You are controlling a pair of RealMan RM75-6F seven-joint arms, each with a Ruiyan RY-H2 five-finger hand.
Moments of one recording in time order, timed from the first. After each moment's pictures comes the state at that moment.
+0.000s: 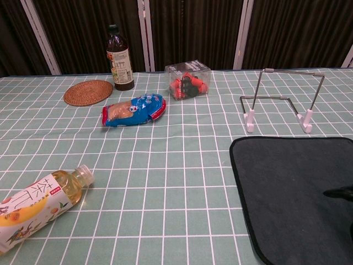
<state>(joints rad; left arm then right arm) -0.05 -1.02 -0.06 -1.80 1.40 1.50 0.30 0.17 -1.39 -0.18 -1.36 -1.83 1.27 -0.15</state>
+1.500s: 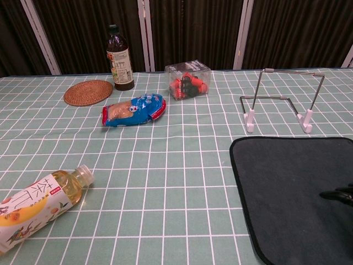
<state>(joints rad) -0.05 -1.02 -0.05 -1.80 1.40 1.51 0.30 0.17 -1.47 -0.20 -1.22 -1.86 1.35 -0.15</state>
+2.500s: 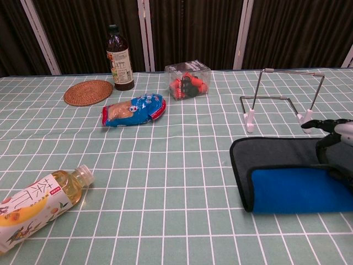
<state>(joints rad) -0.07 -1.03 -0.06 -1.78 1.35 1.47 0.31 0.39 -1.40 0.10 -1.53 -1.31 1.00 -0.32</state>
